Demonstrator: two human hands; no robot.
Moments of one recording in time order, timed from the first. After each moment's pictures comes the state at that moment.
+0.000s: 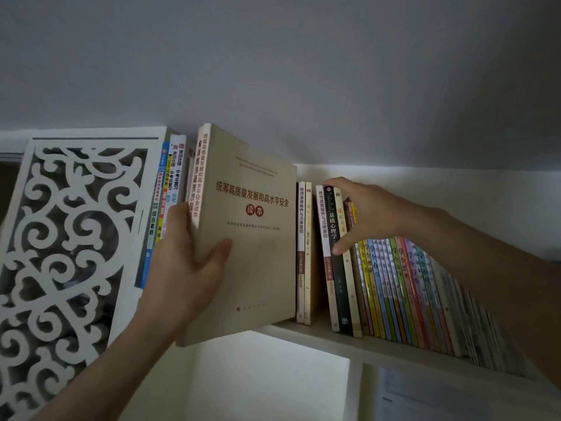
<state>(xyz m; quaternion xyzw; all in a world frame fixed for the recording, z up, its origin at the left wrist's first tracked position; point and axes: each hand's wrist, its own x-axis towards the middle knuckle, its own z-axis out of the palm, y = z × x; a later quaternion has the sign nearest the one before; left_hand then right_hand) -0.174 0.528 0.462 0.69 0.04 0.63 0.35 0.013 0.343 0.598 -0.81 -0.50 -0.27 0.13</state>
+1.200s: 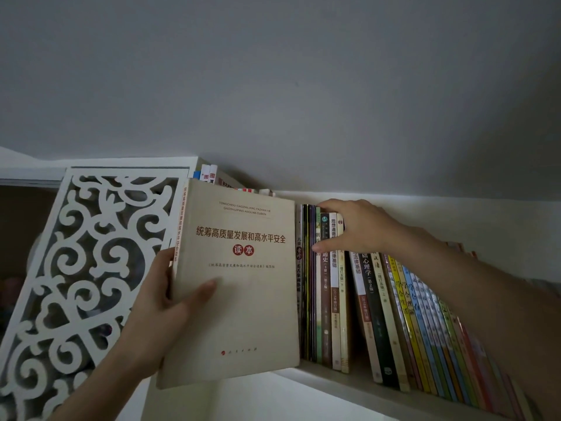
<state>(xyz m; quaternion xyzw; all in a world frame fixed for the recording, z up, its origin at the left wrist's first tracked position) -0.186 0.604 0.446 0.64 0.00 0.56 0.53 0.010 0.414 0.617 -0.81 -0.47 -0.35 0.08</state>
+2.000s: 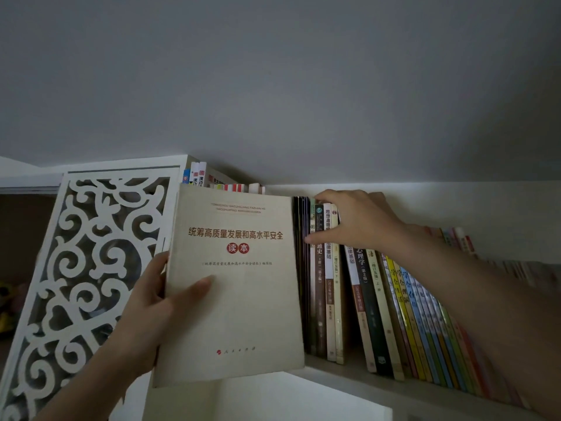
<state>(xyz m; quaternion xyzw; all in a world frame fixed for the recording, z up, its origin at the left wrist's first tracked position) -0.185 0.596 0.448 0.62 -0.01 0.51 0.59 0.018 0.406 0.607 -0.77 -0.46 -0.42 0.10</state>
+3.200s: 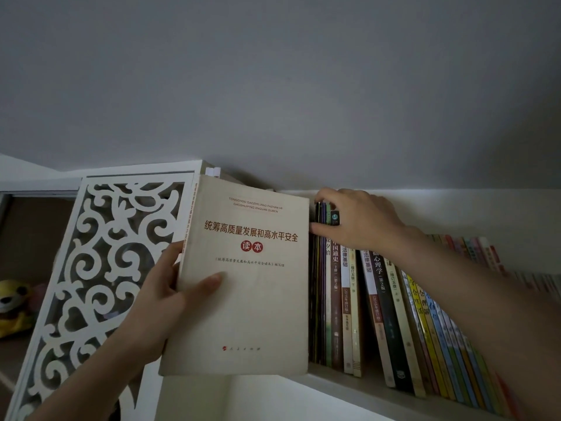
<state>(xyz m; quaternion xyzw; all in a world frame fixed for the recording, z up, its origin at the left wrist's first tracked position) -0.190 0.606 0.462 0.65 -0.03 0.52 0.55 0.008 0.427 0.612 -0.75 -0.47 -0.46 0.09</state>
